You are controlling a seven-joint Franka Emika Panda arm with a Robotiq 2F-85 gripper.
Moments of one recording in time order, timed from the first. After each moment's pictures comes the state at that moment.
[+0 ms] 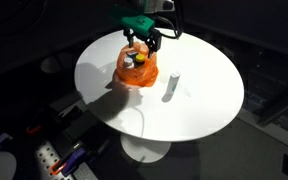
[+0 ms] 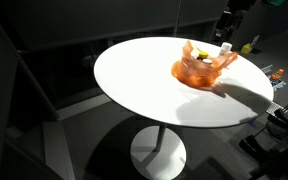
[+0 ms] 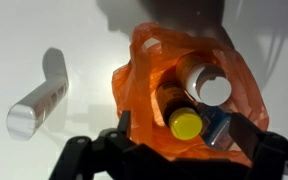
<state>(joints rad) -0.04 0.26 -0.05 -2.11 0.19 2.36 -0.33</state>
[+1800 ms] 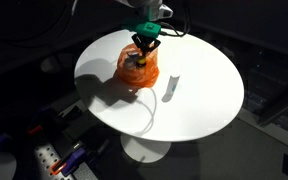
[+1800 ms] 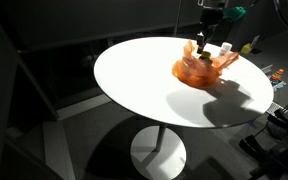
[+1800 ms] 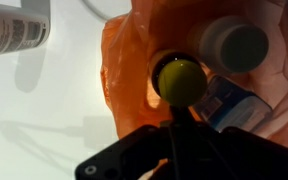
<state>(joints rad) -0.04 0.52 0.03 -1.85 0.03 2.34 -0.31</state>
